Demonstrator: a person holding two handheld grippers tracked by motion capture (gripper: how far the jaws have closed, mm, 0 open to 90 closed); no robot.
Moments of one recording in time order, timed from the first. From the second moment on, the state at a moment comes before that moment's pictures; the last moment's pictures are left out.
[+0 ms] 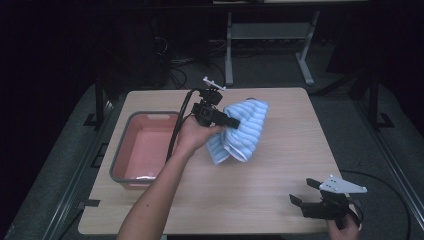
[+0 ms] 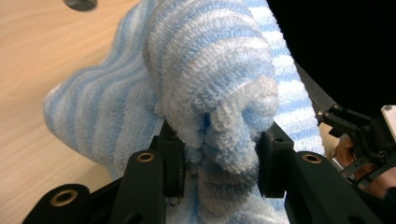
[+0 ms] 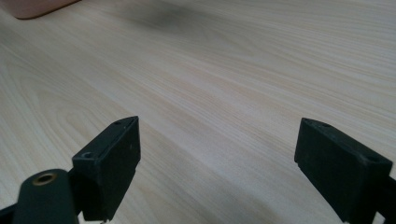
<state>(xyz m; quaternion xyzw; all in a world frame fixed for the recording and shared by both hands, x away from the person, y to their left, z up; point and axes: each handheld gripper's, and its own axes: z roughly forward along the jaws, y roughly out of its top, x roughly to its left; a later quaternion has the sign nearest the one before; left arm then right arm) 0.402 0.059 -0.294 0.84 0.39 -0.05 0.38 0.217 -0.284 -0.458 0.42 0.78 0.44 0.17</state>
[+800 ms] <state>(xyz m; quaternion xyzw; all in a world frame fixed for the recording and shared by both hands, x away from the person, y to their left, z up) 0.412 0.031 -0.348 0.84 0.40 -0.08 0.37 0.216 -0.284 -0.458 0.42 0.78 0.44 0.17</state>
